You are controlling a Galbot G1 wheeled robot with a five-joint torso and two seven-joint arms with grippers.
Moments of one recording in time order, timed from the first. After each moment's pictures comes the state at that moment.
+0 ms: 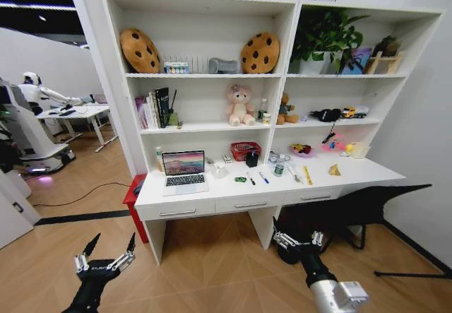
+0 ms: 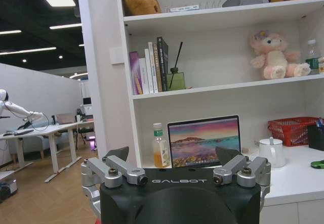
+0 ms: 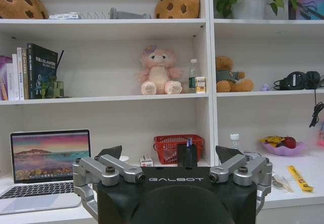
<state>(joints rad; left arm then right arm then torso) 2.12 -1.45 -0.88 -2.47 -0.25 -0.10 0.03 -1.89 1.35 0.58 2.42 0.23 0.00 0.09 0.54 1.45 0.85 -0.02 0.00</state>
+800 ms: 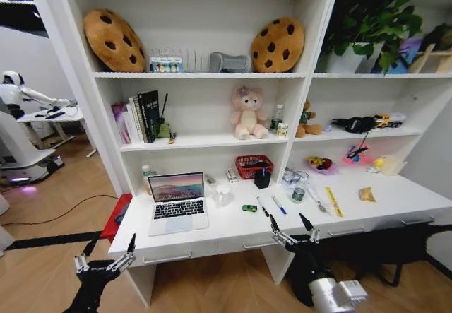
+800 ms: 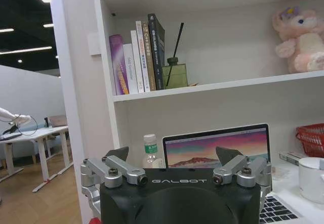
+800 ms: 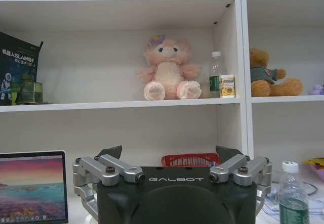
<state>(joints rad) 2.13 -1.45 -0.88 -2.47 -0.24 -0.11 0.04 -1.87 1.34 0.58 2.41 0.24 0.02 0.05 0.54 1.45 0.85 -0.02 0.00</state>
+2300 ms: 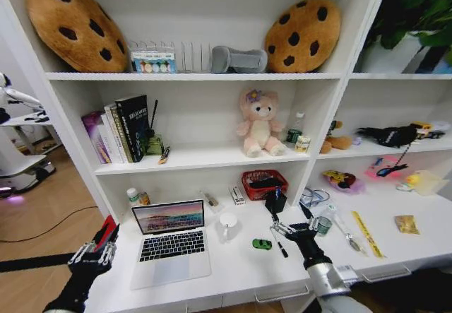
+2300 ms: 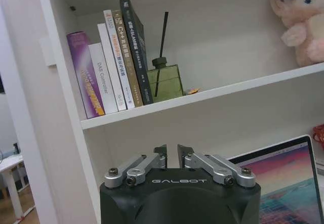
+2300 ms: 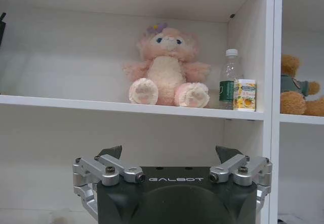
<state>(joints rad) 2.11 -1.17 -1.06 -2.43 -0.41 -0.08 0.05 -1.75 1.25 0.60 2.32 0.23 0.04 0.08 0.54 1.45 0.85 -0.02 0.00</state>
